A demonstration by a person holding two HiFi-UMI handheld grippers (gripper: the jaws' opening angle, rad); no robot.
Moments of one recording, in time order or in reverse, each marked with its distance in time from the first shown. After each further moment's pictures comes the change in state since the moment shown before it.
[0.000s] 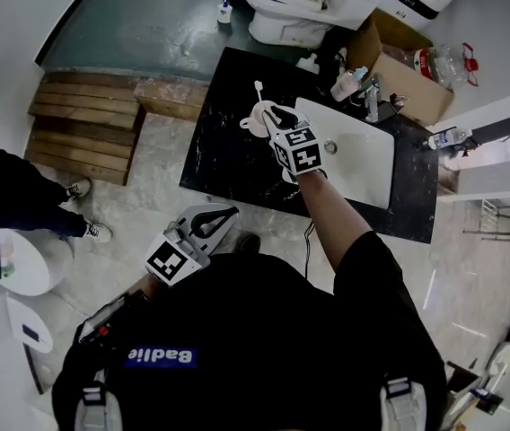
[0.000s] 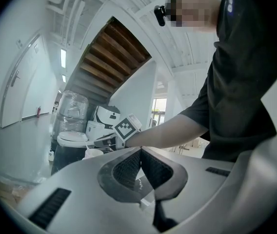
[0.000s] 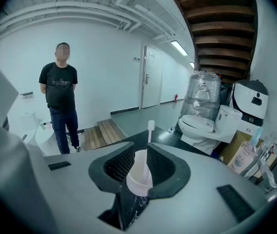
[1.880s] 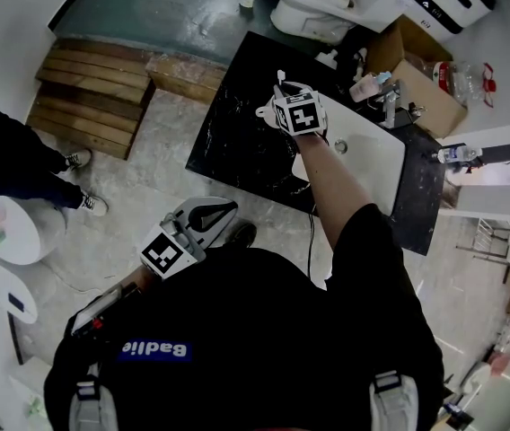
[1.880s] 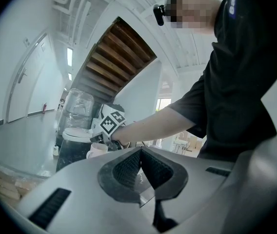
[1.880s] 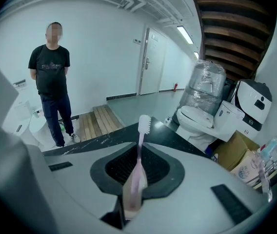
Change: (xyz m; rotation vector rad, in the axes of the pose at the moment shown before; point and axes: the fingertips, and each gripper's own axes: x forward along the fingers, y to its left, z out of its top) left arm -0.017 0.005 -0.013 -0.046 0.001 0.047; right arm 0.072 -0.022 -0.003 -0.055 0.179 -0.050
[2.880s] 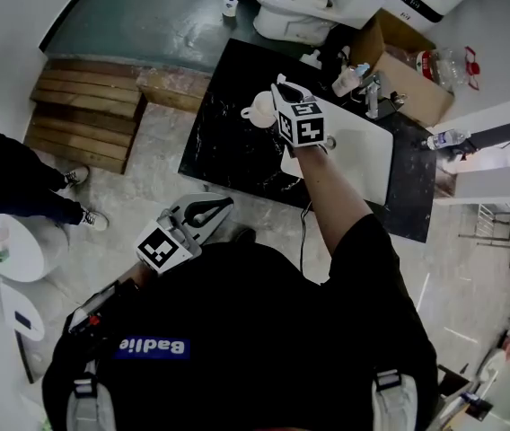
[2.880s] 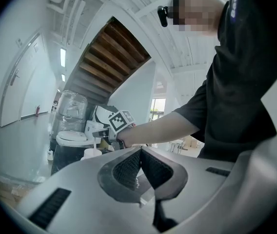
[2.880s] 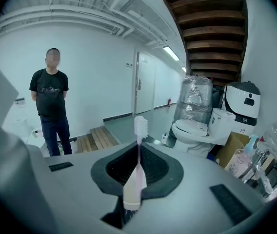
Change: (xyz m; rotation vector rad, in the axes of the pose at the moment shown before) left arm 0.007 -0.012 0.014 0.040 -0.001 -0.061; right arm -0.067 -0.015 0.023 0.114 -0.240 -0.014
